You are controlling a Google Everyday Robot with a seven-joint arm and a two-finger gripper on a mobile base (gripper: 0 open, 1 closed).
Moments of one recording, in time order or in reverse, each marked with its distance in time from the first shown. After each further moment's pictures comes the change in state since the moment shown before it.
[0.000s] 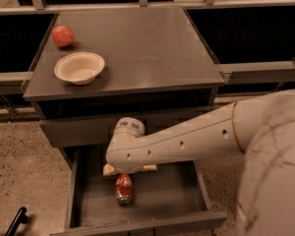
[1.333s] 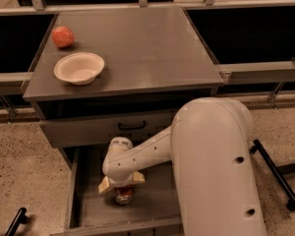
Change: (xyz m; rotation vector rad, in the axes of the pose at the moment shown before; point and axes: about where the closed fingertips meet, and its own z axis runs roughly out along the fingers) arm -0.027 -0.041 0.145 0.050 -0.140 -0.152
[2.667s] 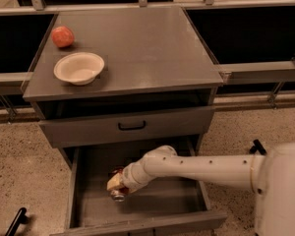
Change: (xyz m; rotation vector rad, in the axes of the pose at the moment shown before) arm -0.011 -0.015 -0.030 0.597 0.023 0.223
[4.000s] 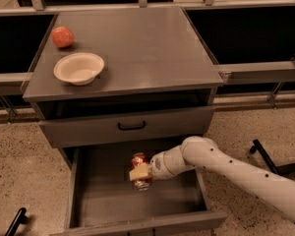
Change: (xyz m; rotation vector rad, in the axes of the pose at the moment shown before) arm 0.001 0.014 -0.134 0.122 0.064 -0.206
